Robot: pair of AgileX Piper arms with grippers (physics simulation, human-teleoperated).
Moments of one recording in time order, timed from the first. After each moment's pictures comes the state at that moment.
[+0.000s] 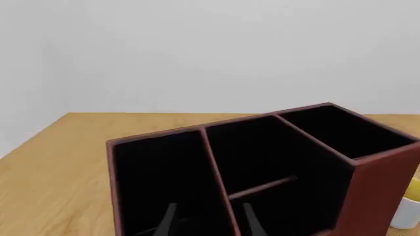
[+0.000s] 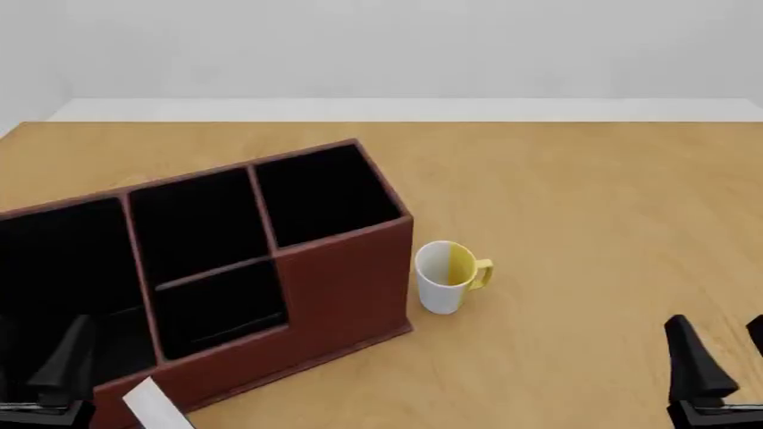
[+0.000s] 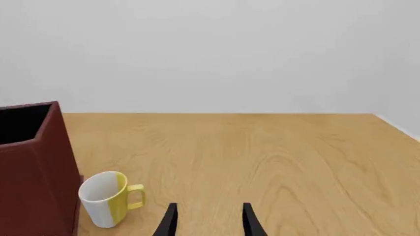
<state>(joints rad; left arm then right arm) 0.01 0.00 0.00 0.00 0.00 -0.01 0.00 0.00 0.00 -0.01</state>
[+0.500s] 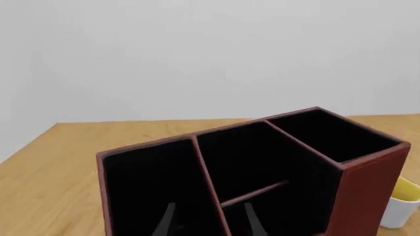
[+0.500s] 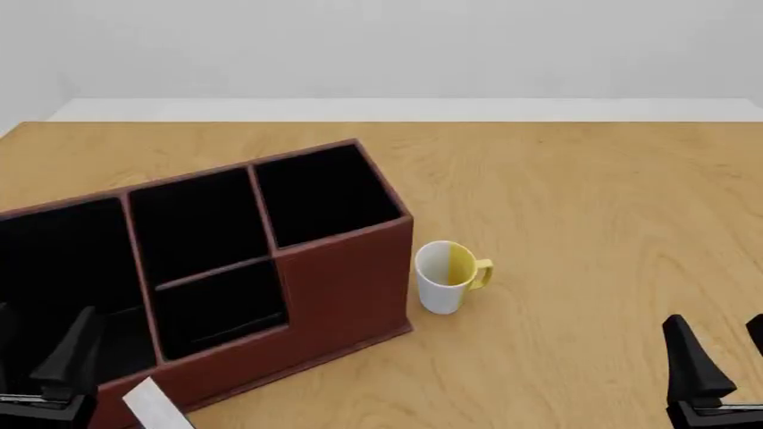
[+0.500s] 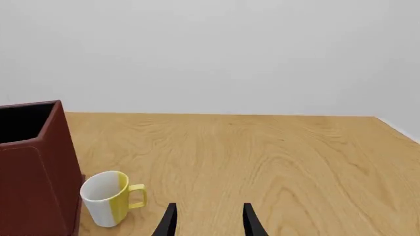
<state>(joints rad) -0.04 0.05 -0.02 -0.05 0.01 0.00 0.00 0.00 0.00 -0.02</state>
